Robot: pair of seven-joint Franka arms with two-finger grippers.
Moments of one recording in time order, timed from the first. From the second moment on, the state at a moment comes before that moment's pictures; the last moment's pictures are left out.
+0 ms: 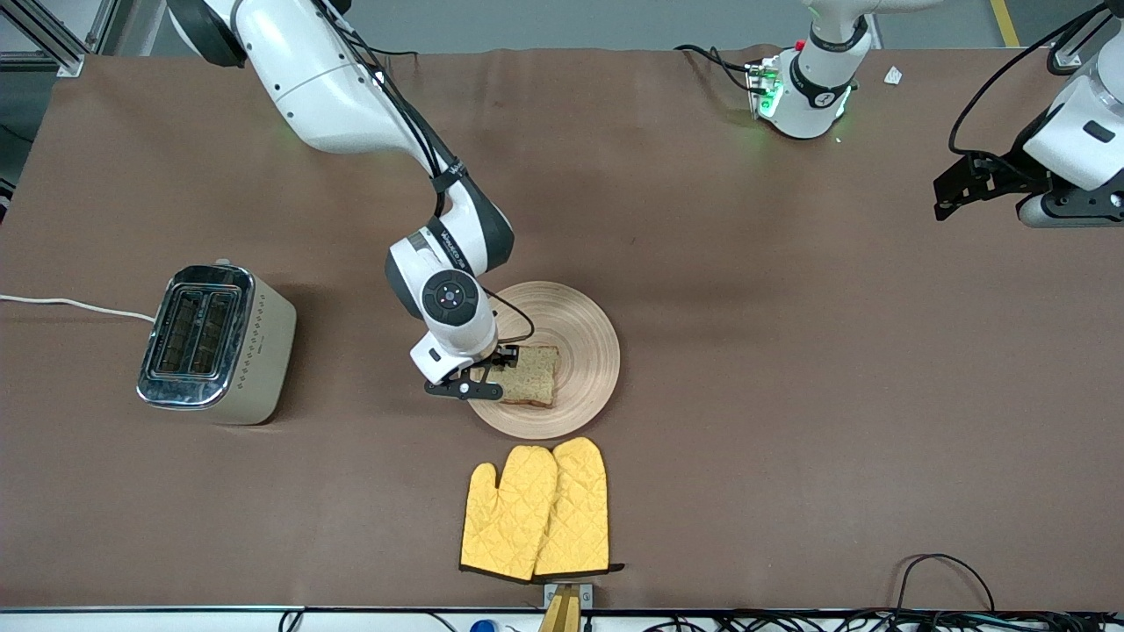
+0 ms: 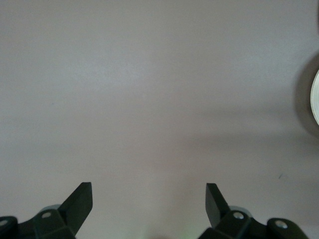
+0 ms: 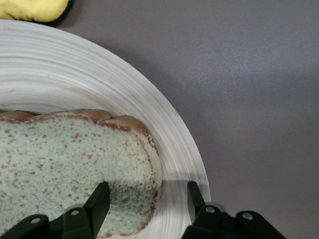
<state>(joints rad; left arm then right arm) -0.03 -0.10 -0.07 -1.70 0.04 1.59 -0.06 0.58 0.76 -0.01 -1.49 -0.02 2.21 0.67</state>
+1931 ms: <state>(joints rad) -0.03 -0.10 -0.07 -1.69 0.04 1.59 -0.06 0.60 0.76 -0.02 -1.48 -0.04 2.21 0.70</state>
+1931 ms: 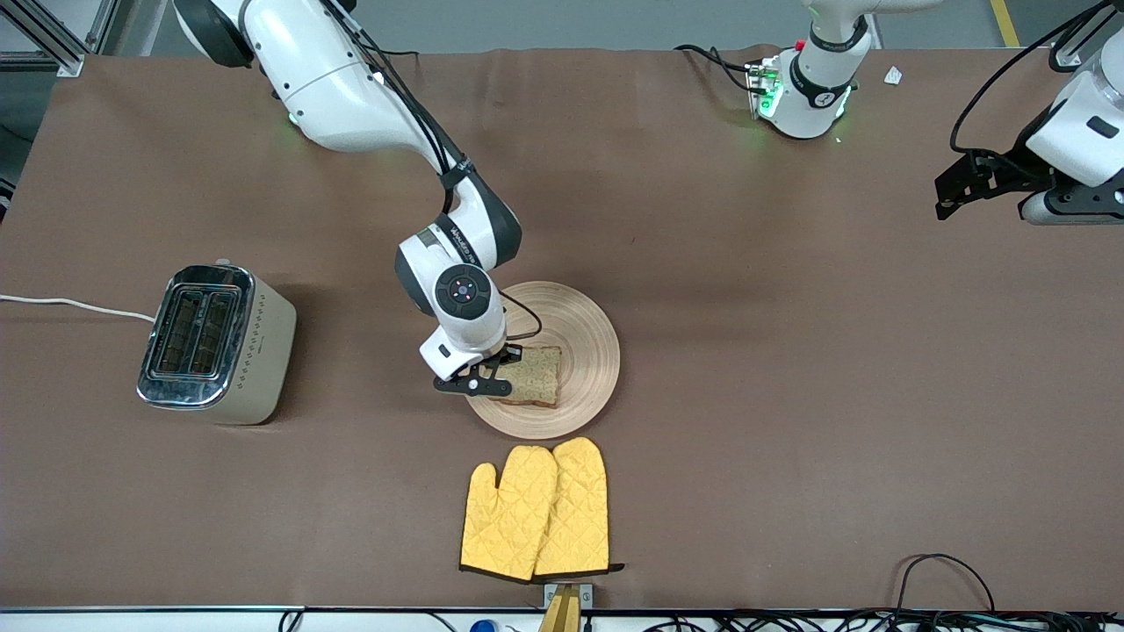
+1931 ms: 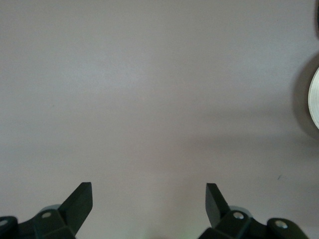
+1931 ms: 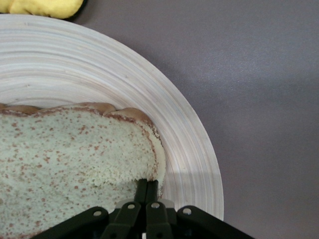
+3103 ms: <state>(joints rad) -0.03 -0.10 -0.07 -1.69 0.04 1.58 -0.06 0.62 0.75 -0.02 -1.25 -0.19 1.79 0.70</state>
